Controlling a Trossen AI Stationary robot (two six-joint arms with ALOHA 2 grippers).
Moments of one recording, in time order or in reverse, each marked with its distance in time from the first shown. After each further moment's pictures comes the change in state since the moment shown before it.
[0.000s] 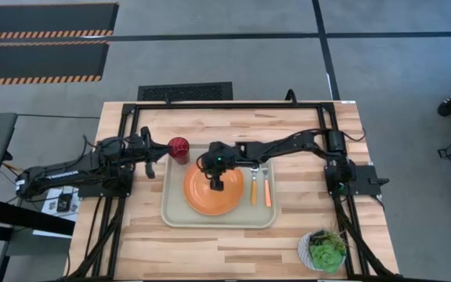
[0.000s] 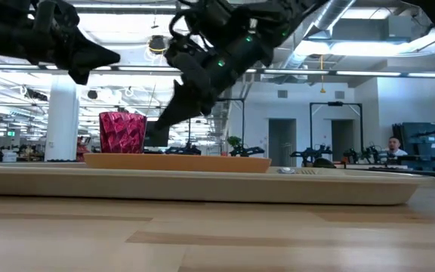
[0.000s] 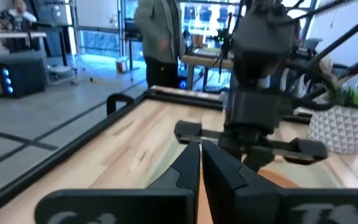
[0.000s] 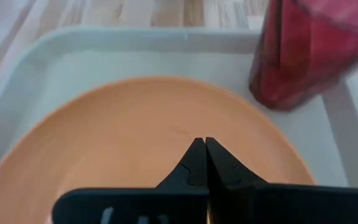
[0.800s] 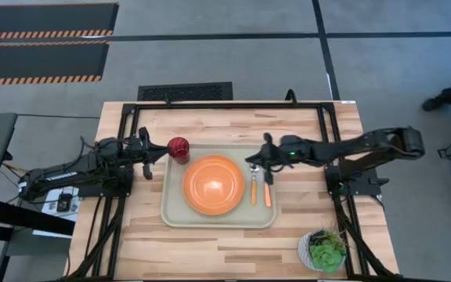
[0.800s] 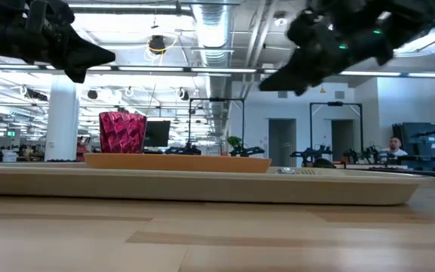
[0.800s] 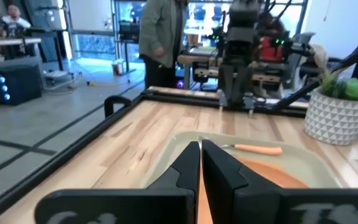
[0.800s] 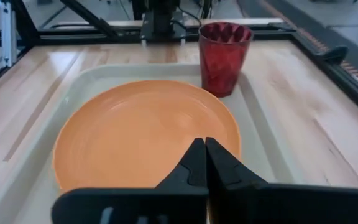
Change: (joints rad) left arm 0.000 -0.069 0.000 -0.072 0.021 0.038; right arm -0.057 -0.769 -0.894 0.460 0.029 0.020
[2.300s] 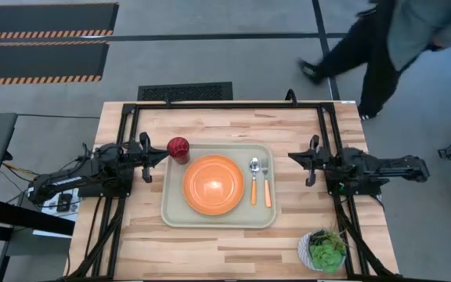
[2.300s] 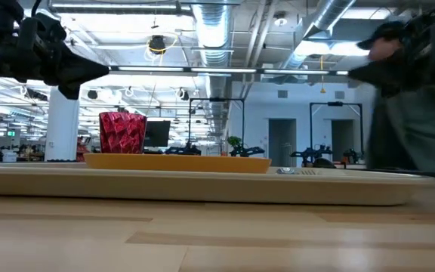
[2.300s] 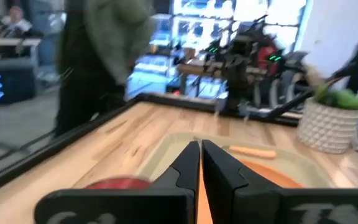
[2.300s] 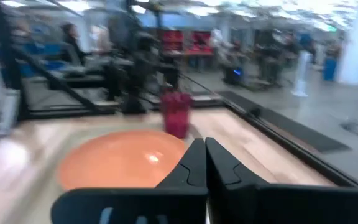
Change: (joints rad) left arm 0.000 -0.201 -0.151 0.004 0.002 -0.069; right arm 0.115 -1.269 -0.564 -0.318 0.309 0.002
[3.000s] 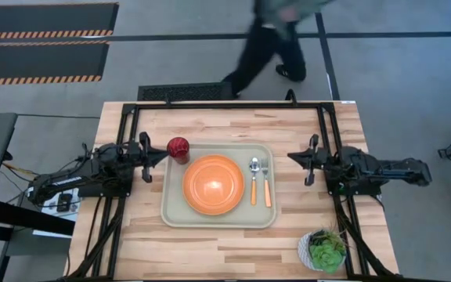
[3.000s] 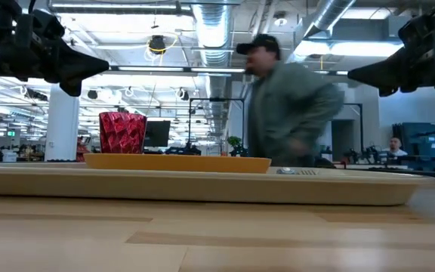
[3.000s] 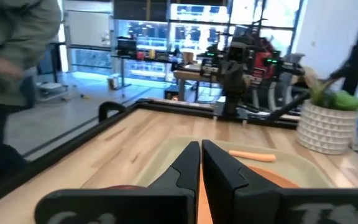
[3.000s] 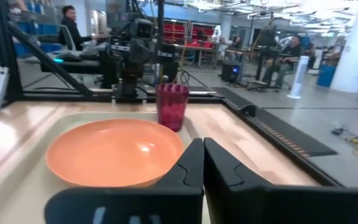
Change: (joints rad) left arm 0.000 0.000 -0.012 0.039 0.017 0.029; right arm -0.066 0.003 -0.001 -0.021 -0.068 -0.087
